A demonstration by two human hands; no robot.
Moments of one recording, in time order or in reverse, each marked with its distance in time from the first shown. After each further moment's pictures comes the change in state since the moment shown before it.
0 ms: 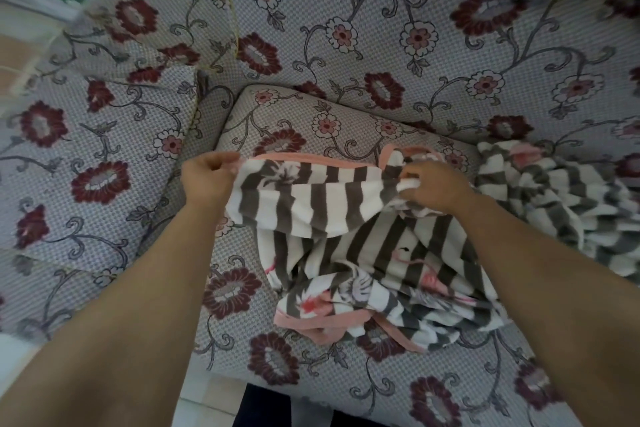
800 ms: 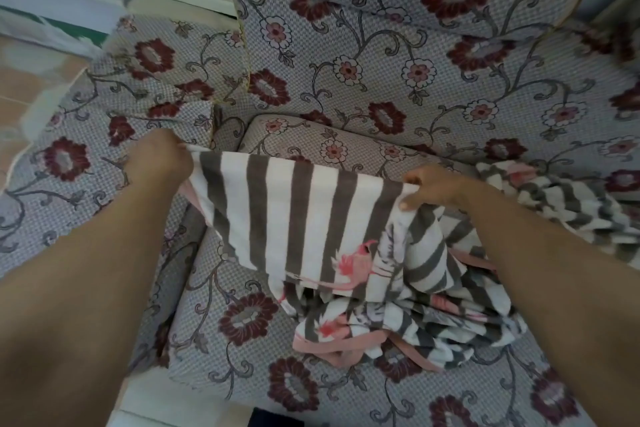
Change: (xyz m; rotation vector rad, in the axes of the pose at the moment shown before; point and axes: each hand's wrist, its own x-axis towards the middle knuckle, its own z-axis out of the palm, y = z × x) left_hand 0.070 0.076 -0.091 0.950 0.086 0.191; right_hand 0.010 -0.042 -0.055 0.403 -0.291 0.102
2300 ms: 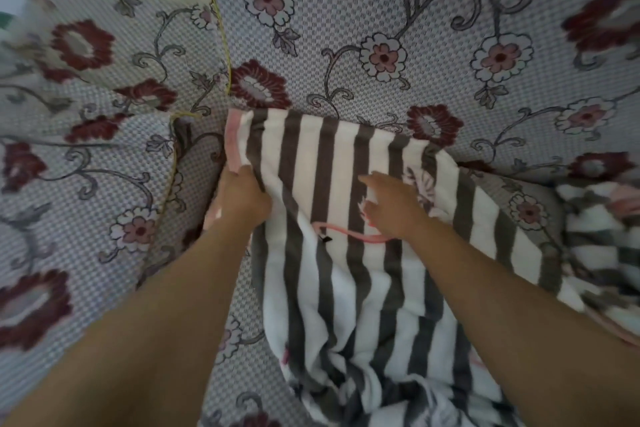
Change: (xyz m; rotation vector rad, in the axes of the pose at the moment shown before) left_hand 0.128 0.085 0.225 -0.236 -0.230 0.182; right_hand 0.234 -0.023 0.090 -0.336 0.358 -0.157
